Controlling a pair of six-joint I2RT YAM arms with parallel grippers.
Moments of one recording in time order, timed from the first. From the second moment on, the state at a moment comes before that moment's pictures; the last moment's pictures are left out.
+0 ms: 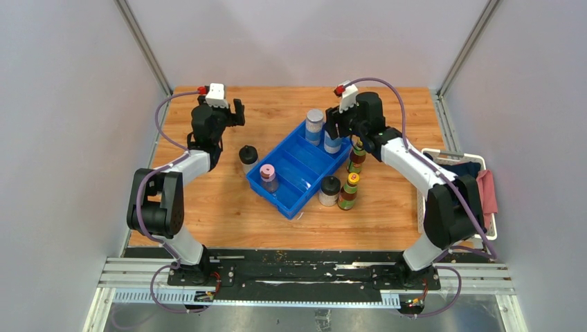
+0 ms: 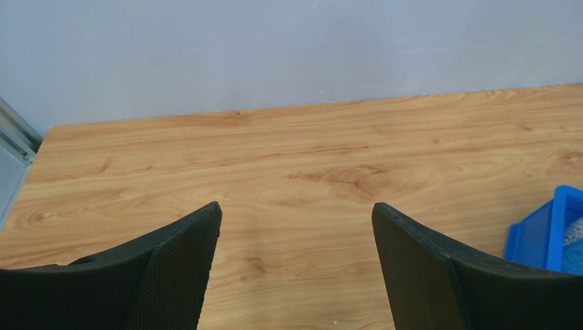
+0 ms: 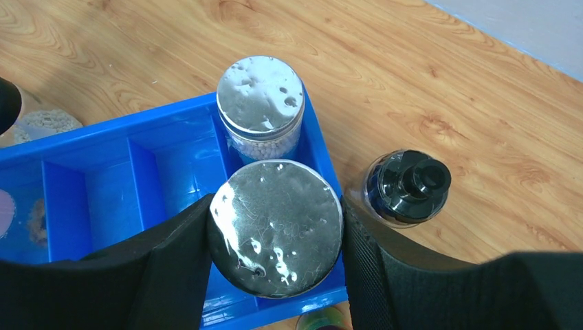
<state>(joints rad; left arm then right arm) -0.11 1.63 0.92 0.68 0.04 -0.01 0.39 1.58 1.22 -0.03 -0.19 -0.11</state>
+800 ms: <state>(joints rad) -0.12 1.63 0.92 0.68 0.04 0.00 0.37 1.64 1.13 0.08 -0.23 -0.09</state>
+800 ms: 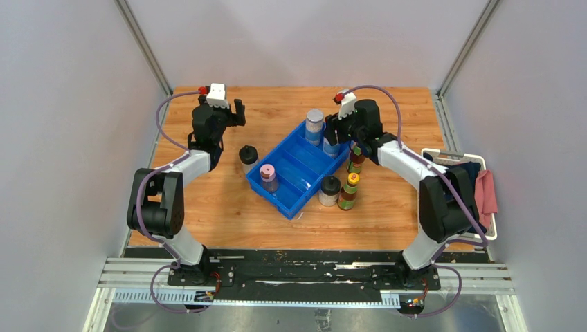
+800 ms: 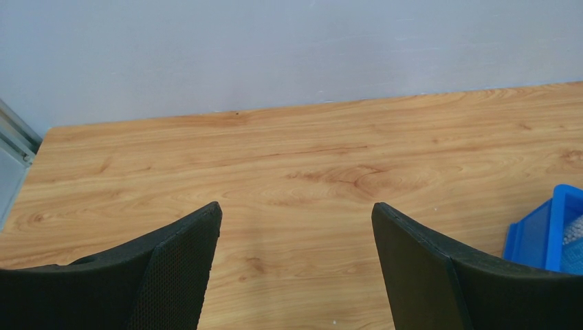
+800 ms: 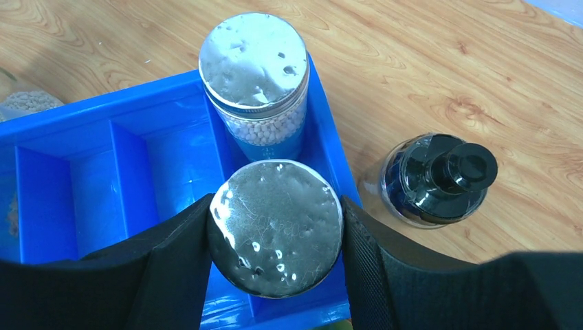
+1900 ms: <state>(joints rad) -0.12 1.63 0.92 0.68 0.04 0.00 0.35 1.67 1.11 0.13 -0.25 -0.09</state>
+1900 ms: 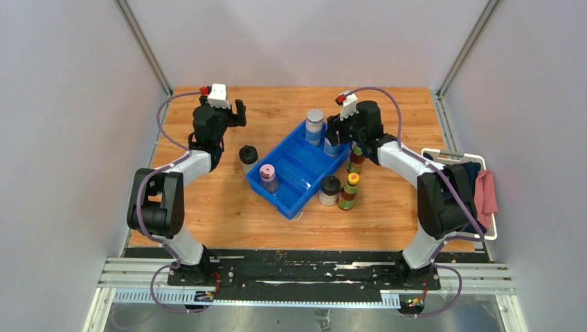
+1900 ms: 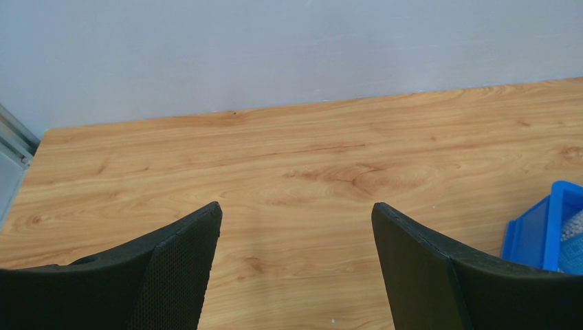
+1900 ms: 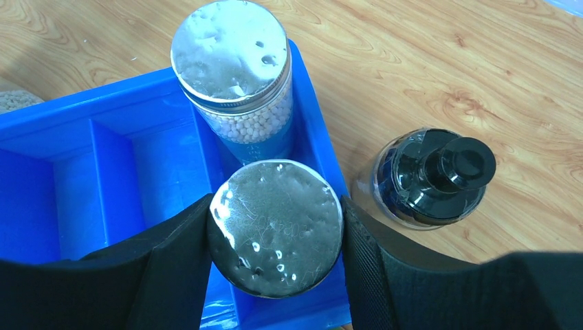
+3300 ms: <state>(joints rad) -0.13 1.63 0.92 0.68 0.04 0.00 0.35 1.68 1.21 0.13 -0.30 -0.07</state>
